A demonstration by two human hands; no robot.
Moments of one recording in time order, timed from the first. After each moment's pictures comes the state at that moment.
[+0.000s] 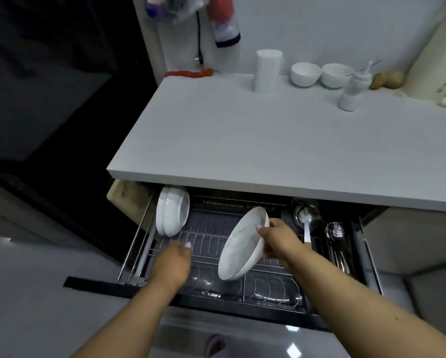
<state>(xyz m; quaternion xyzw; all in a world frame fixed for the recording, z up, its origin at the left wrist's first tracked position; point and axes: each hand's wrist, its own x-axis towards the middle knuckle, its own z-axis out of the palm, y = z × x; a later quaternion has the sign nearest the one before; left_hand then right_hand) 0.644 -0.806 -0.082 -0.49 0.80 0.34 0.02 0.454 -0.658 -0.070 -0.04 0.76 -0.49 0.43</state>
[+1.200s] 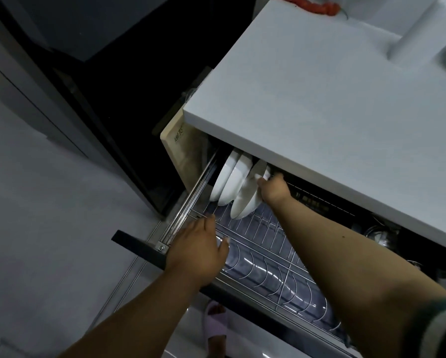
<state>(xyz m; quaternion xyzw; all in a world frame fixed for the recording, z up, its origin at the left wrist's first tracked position) 0.700 -0.871 -0.120 -0.44 0.87 0.22 0.06 0.472 -0.900 -0.161 -0.18 0.87 -0.29 0.35</state>
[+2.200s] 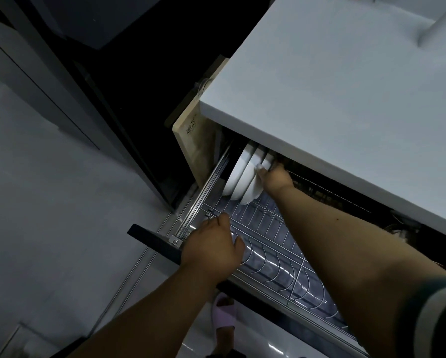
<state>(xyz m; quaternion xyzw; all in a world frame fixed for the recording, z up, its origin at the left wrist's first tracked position) 0.703 -0.871 -0.126 -0.45 0.85 0.26 0.05 0.487 -0.928 -0.173 -0.25 0.89 -0.19 0.34</state>
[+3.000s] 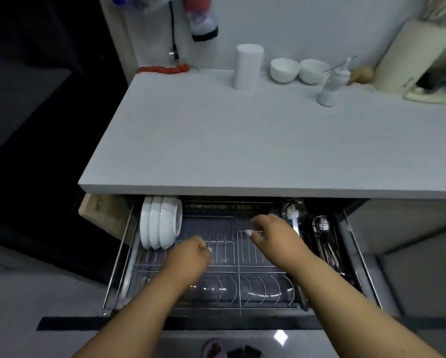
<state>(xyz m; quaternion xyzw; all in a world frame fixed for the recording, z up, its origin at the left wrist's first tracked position) 0.604 -0.822 -0.066 -0.34 0.85 0.39 0.09 0.465 -0.664 -0.030 -0.34 0.90 -0.18 0.19</state>
